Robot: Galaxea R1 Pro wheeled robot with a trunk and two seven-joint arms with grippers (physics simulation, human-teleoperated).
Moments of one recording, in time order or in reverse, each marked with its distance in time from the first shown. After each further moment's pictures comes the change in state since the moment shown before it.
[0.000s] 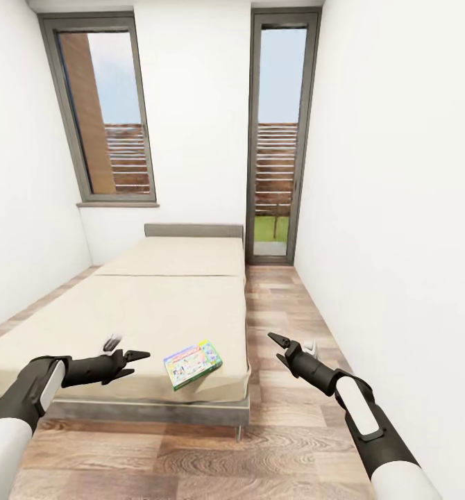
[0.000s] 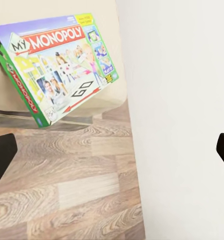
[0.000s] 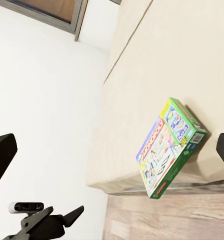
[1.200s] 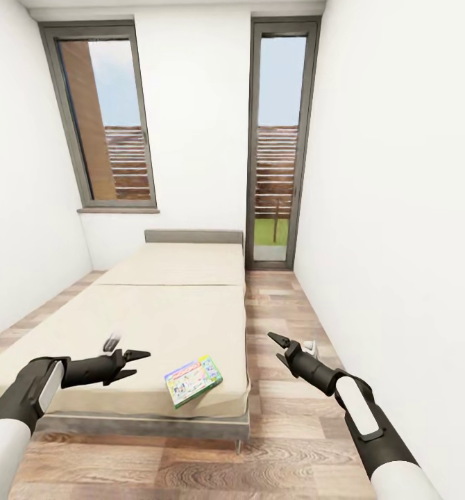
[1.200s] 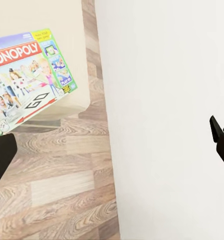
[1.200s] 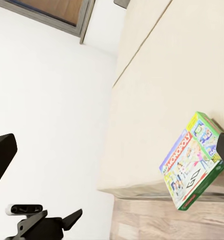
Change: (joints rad) left arm 0.003 0.005 0.000 0.000 0.004 0.044 -0.062; right arm 0.000 0.001 -0.001 0.000 0.000 -0.001 0.000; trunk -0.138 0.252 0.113
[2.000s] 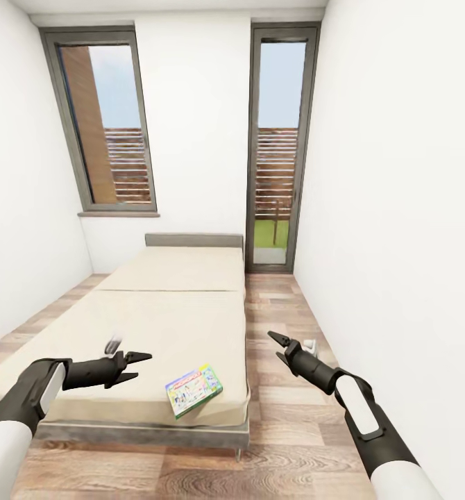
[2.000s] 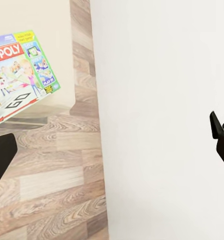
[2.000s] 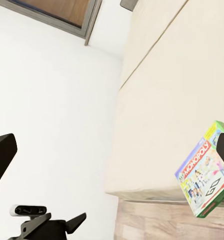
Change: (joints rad) left arm 0.008 -0.008 0.001 -0.002 0.002 0.028 0.000; right arm 0.000 0.001 0.001 -0.011 0.000 0.002 0.000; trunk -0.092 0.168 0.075
